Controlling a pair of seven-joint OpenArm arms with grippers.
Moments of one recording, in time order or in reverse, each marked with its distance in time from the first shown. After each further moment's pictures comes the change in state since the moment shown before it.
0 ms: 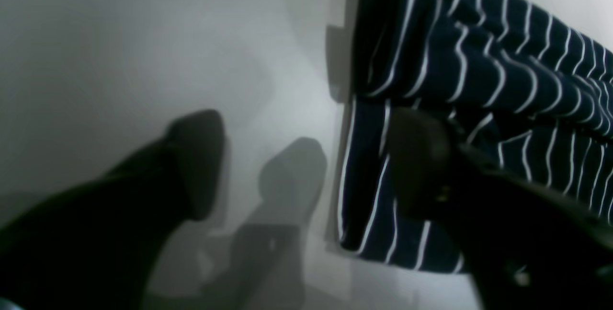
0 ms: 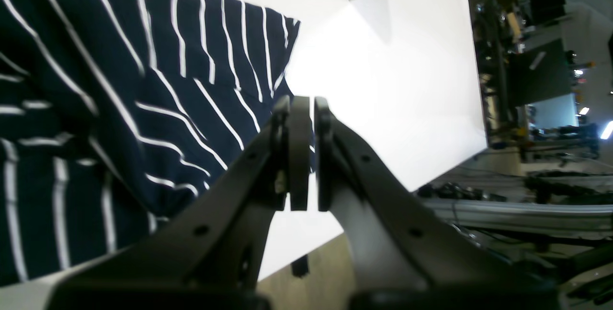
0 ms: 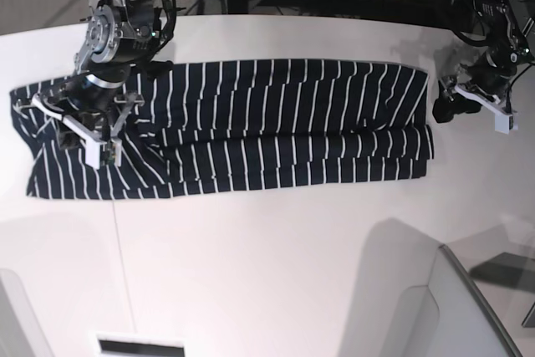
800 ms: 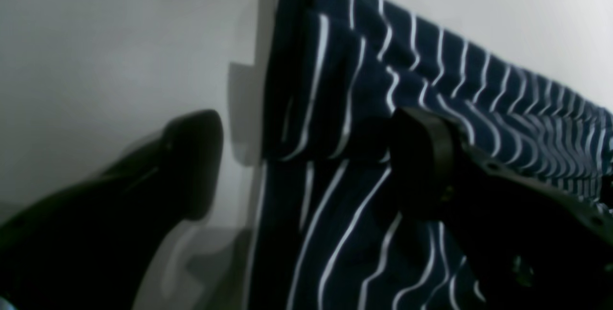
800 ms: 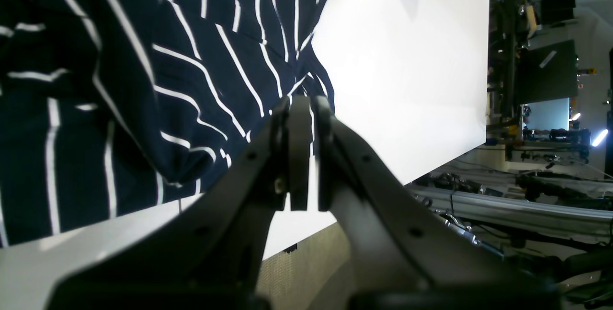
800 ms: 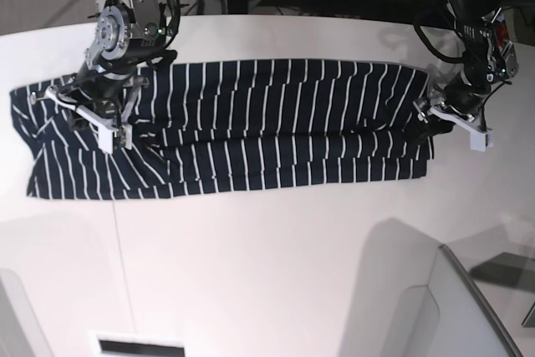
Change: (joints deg) left arm -6.6 1.4 5.9 -10.8 -1.4 -0.2 -6.2; right arm 0.0 0.1 0.0 -7.0 0.2 -0.1 0.0
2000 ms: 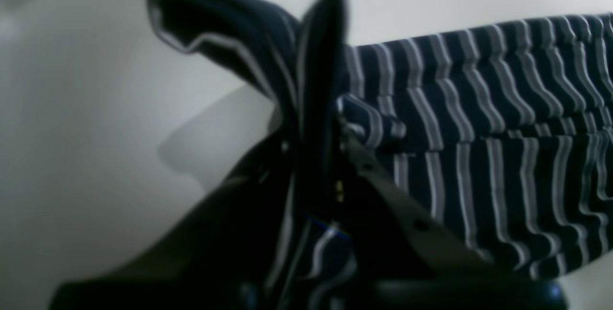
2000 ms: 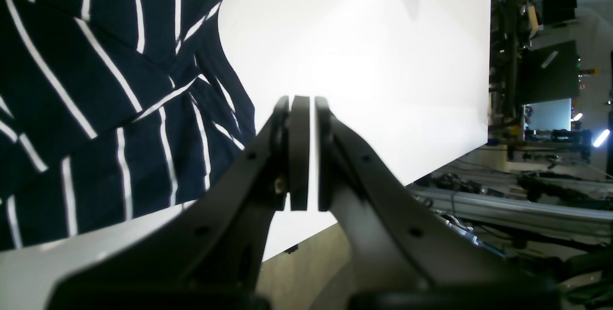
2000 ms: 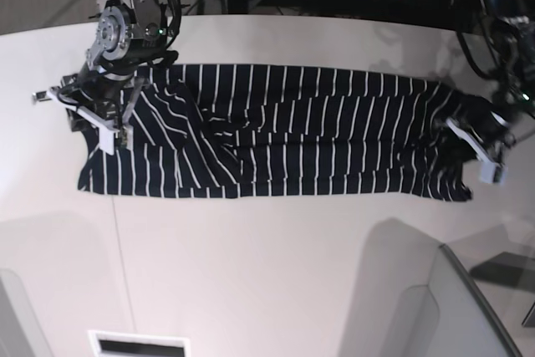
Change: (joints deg) left arm 5.7 -8.9 15.1 20.5 8.9 6.7 -4.2; right arm 0.1 -0.2 -0.1 0.0 0.0 0.1 0.2
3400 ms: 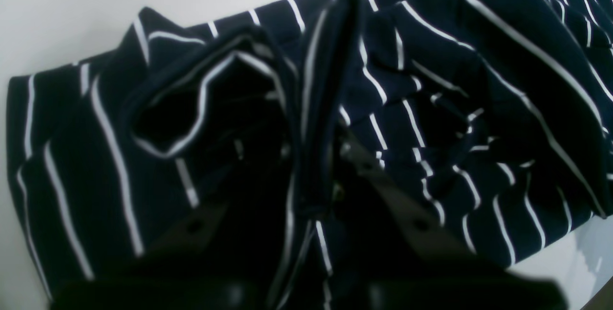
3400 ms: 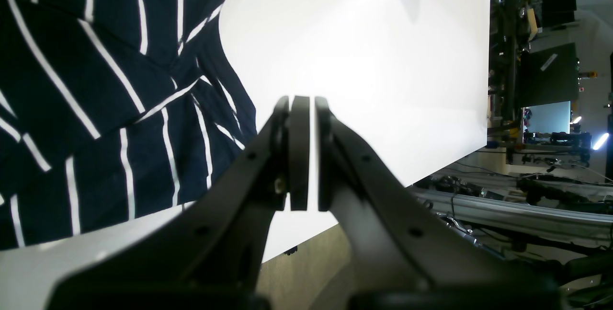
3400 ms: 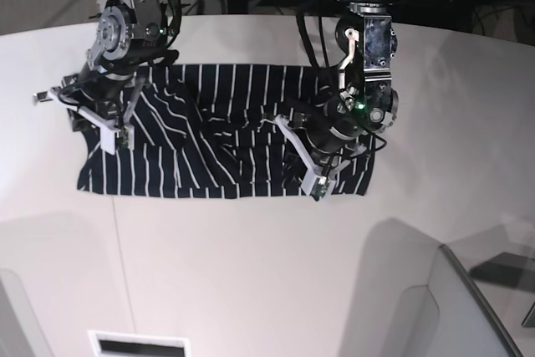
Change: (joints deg) left arm -3.5 30.6 15.3 9.2 21.1 8.2 11.6; right arm 0.0 0.2 0.0 0.0 0.0 0.1 0.0
